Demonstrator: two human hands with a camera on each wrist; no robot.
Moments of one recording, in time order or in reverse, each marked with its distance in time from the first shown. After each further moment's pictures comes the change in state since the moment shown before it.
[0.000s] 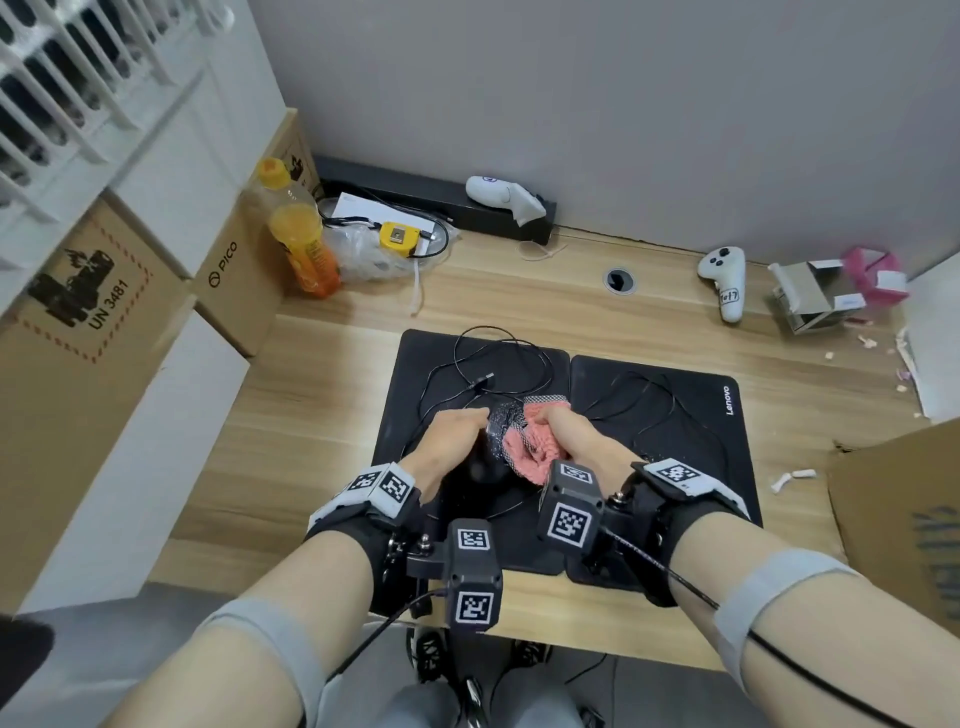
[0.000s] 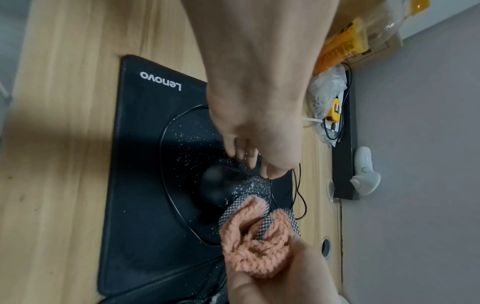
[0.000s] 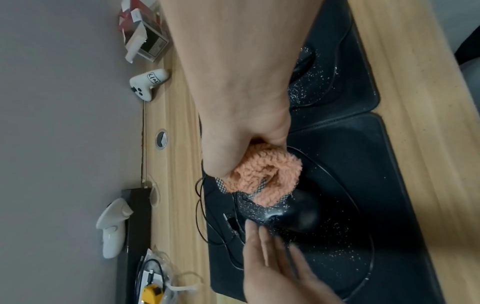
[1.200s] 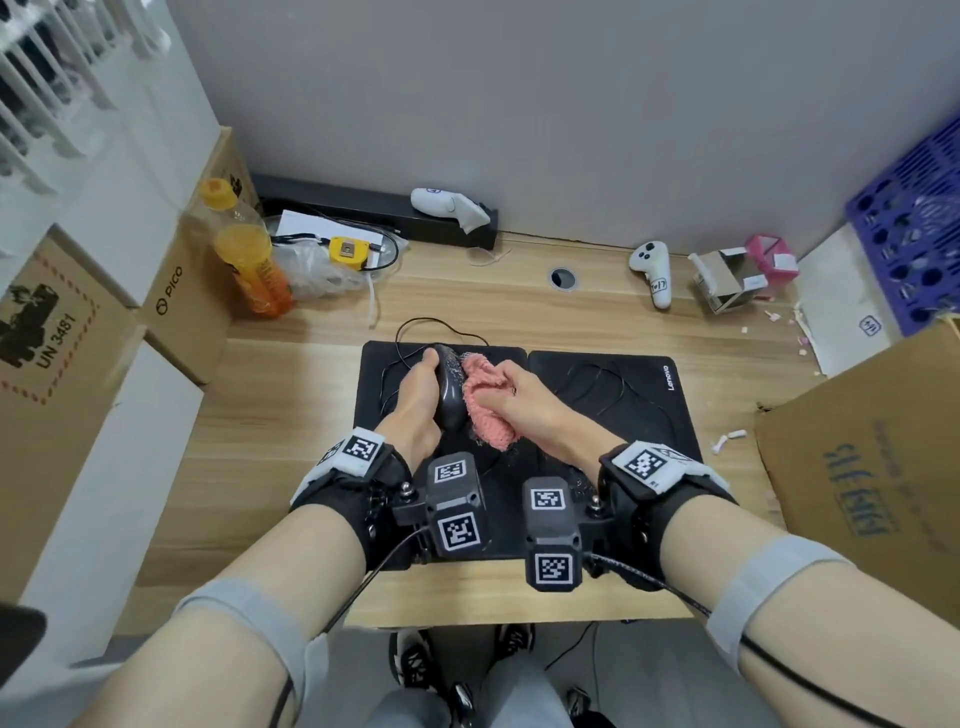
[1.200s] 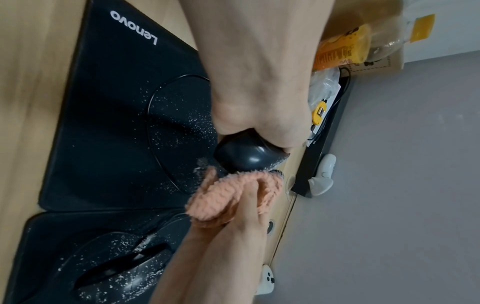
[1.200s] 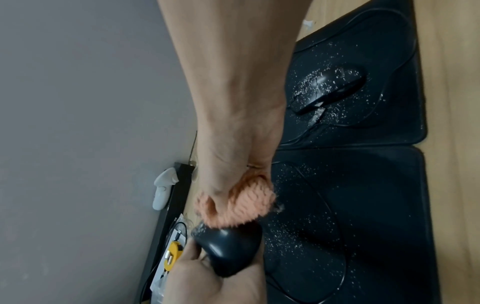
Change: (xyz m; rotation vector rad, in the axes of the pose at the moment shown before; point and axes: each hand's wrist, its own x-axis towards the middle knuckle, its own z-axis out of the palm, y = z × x) left_hand 0.002 0.053 -0.007 -0.591 -0.006 -0.156; right_hand -0.050 -0.020 0.007 -0.384 -0.152 -0.548
